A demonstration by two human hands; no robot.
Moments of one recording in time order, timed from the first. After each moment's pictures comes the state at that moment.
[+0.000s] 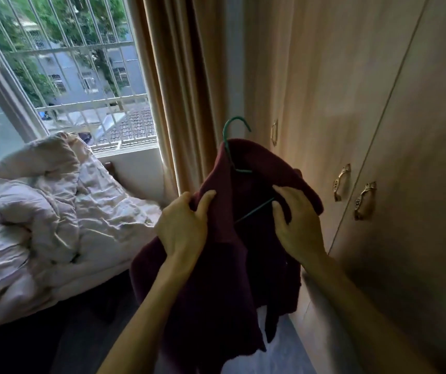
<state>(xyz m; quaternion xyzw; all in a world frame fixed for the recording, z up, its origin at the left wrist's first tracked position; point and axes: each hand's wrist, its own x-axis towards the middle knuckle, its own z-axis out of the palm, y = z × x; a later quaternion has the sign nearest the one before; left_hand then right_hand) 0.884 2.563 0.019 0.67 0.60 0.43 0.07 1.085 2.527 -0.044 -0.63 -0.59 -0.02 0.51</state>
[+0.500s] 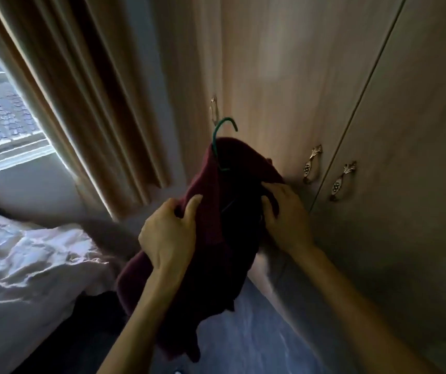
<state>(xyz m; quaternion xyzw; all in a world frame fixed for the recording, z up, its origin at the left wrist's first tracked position) 0.944 2.700 -0.028 0.75 0.53 0.34 0.19 1.133 2.607 -0.092 -0.78 -0.45 -0.07 0.42</state>
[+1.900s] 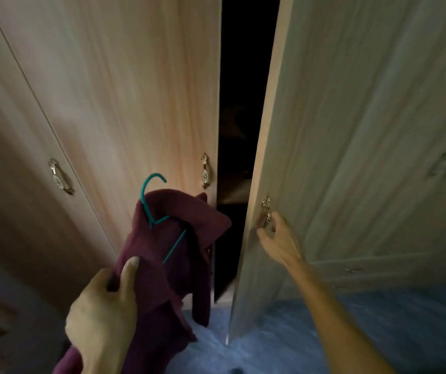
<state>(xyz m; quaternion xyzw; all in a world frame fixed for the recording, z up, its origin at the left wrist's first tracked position) 0.915 2.865 -0.031 0.88 0.22 0.20 0.36 1.025 2.565 -0.101 -0.93 0.11 -0.10 0.35</state>
